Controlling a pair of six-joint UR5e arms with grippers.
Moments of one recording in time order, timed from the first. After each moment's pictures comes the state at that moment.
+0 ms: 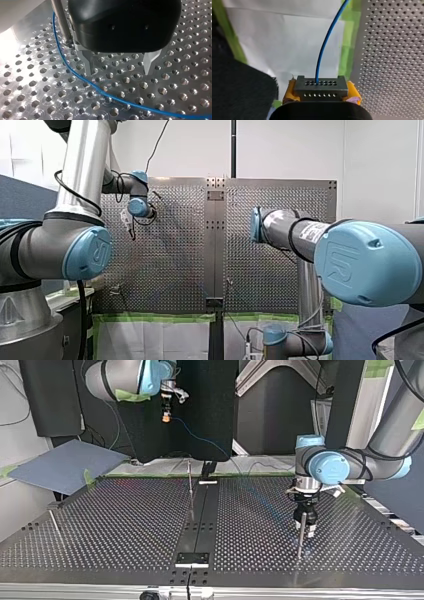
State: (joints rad) left arm 0.00 -1.83 -1.70 -2.69 -1.63 -1.94; right arm 2.10 -0.16 1.86 -1.51 1.86 1.63
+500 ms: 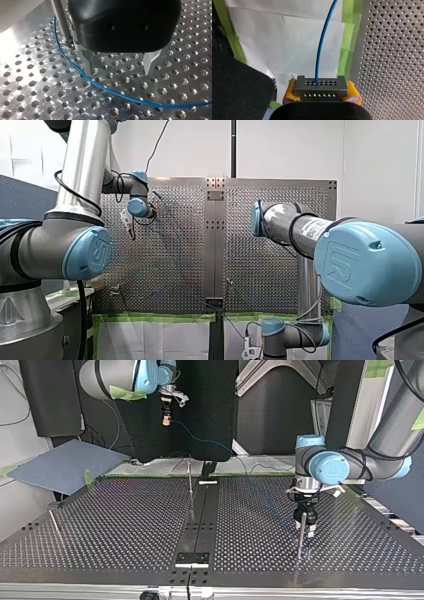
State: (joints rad) left arm 0.00 -1.83 -1.70 -2.70 -1.63 -1.94; right arm 2.11 -0.24 1.86 -1.40 1.85 1.62
